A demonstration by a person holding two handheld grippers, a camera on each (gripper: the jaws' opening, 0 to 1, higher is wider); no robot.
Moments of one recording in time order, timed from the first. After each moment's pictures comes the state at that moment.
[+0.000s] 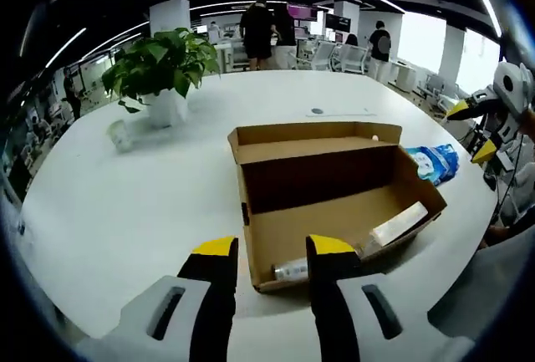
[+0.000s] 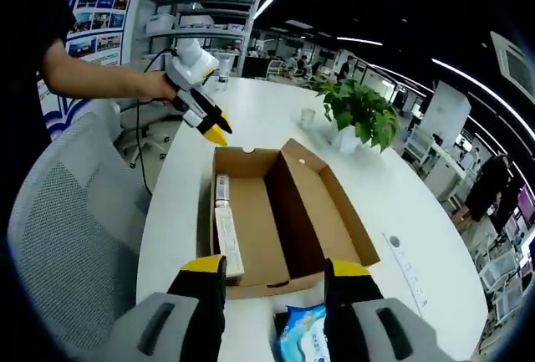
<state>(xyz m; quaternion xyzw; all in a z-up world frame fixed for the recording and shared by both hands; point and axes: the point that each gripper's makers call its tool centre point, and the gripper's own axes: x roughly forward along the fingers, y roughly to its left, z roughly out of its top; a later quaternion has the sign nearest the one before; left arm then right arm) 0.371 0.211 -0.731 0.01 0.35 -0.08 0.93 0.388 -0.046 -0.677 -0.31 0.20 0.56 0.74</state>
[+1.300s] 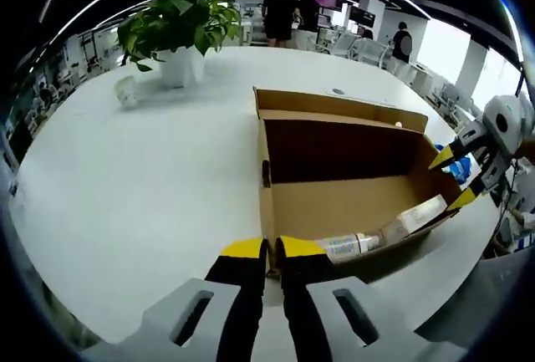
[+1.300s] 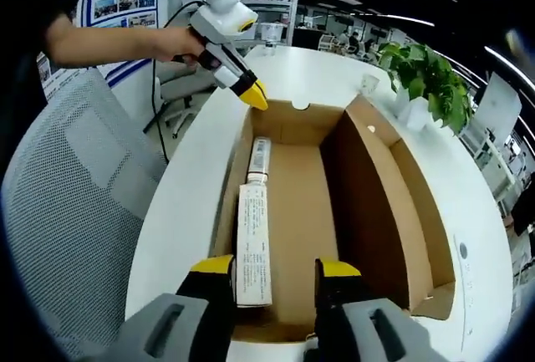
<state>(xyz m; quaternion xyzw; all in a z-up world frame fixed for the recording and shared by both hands) 0.365 0.229 -0.775 -0.04 0.40 -0.05 0.92 0.381 0.012 -0.783 -0.33 0.28 0.64 0.63</state>
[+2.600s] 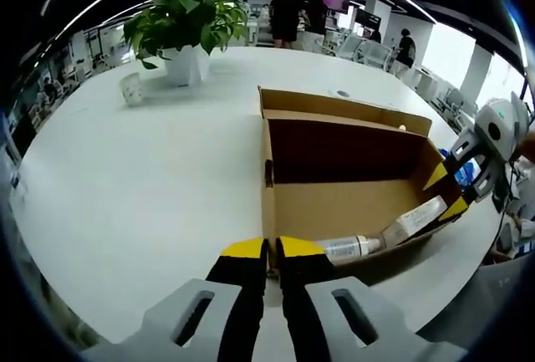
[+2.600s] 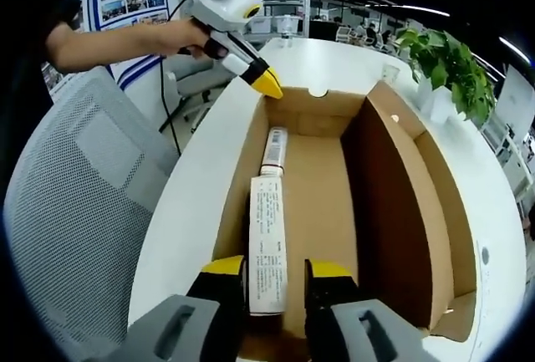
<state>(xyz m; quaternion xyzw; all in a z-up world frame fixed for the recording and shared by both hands) 0.362 0.227 -0.775 -0.05 0.39 -0.04 0.92 0.372 0.021 -0.799 -0.34 0.30 0.67 0.59</state>
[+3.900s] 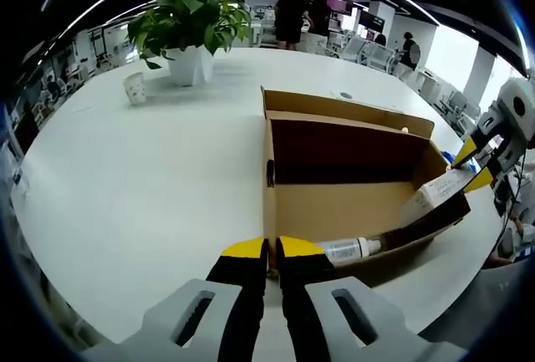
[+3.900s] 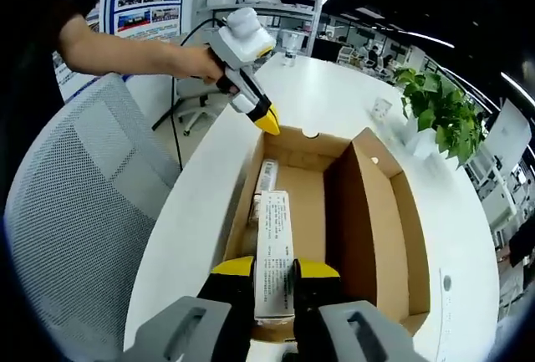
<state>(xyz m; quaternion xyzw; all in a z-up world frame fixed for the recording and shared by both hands) 0.362 0.227 -0.774 -0.05 0.39 -0.03 0.92 0.380 0.017 -0.727 -0.36 0.23 0.67 0.61</state>
